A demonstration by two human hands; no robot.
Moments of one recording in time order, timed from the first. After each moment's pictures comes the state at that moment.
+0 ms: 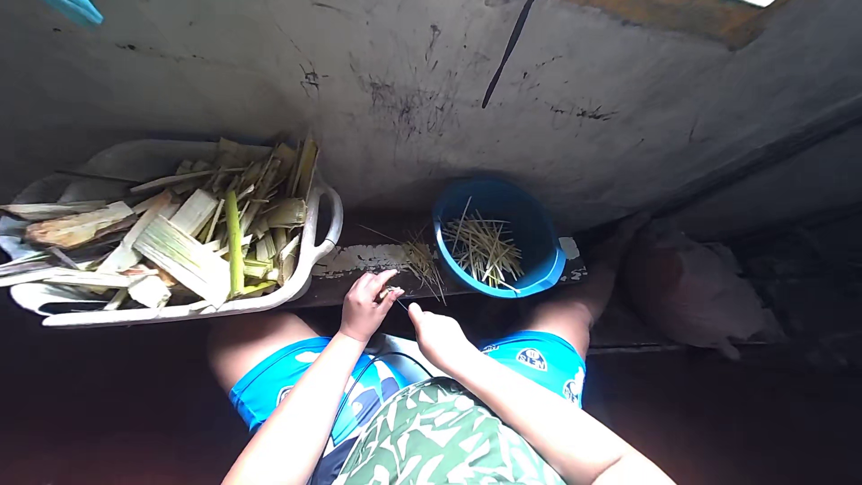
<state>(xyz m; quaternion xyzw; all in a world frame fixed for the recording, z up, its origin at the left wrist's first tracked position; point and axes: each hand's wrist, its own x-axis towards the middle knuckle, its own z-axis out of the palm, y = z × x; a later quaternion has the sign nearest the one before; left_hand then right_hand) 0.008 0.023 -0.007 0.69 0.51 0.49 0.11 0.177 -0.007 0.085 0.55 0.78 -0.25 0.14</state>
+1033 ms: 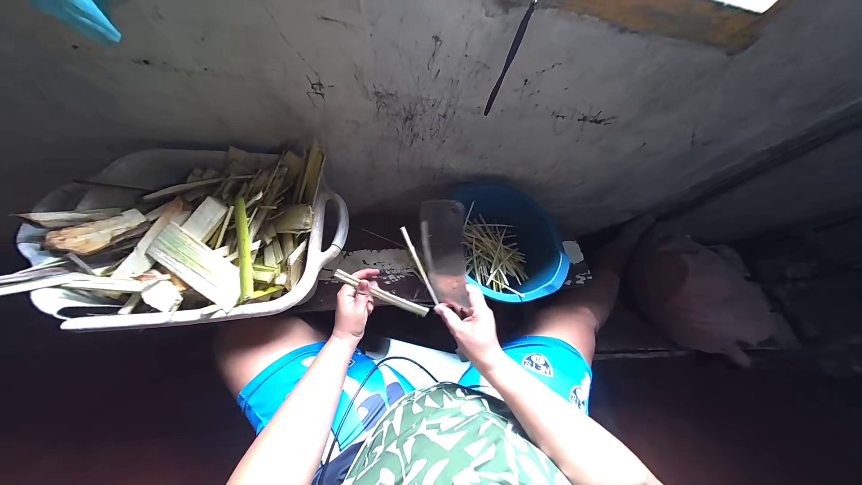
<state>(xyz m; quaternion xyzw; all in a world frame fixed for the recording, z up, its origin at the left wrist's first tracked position) -0.007 0.021 0.005 0.42 0.42 0.65 0.47 0.213 -0.007 0.074 0.52 0.64 -0.34 -0.46</state>
